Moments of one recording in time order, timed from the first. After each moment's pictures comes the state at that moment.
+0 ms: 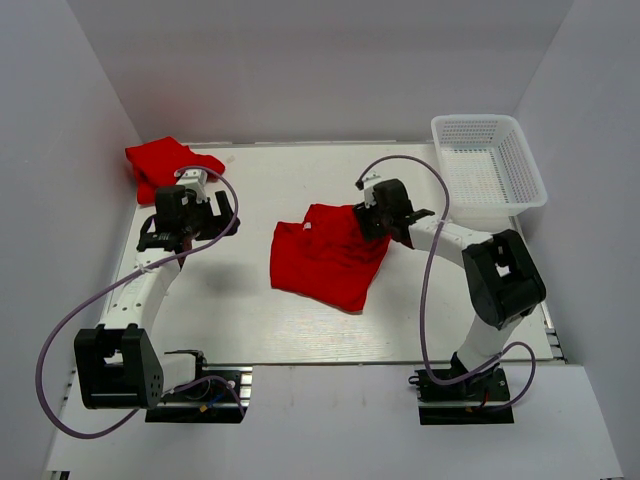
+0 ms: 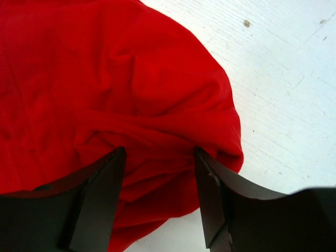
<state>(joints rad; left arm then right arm) 0.00 1.22 0.86 -0.25 0.22 -0.17 0.50 1.74 1.06 -0.08 0.02 -0.09</state>
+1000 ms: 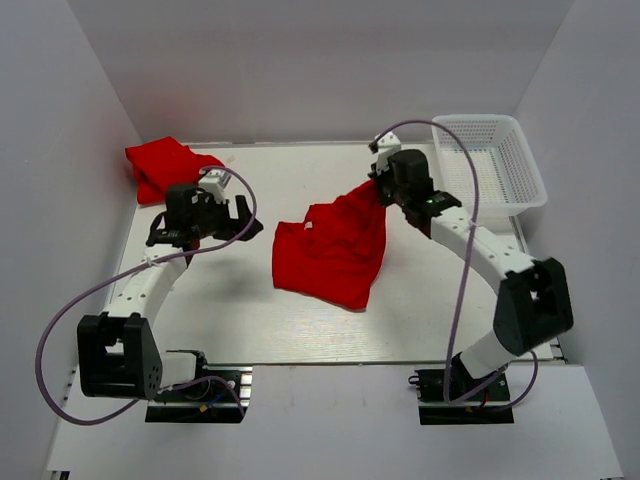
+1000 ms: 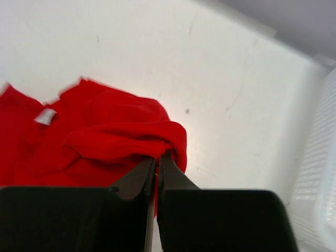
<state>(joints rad) -0.05 1.27 0.86 -0.18 0.51 -0.11 0.48 1.57 1.20 -0.13 0.04 -0.12</state>
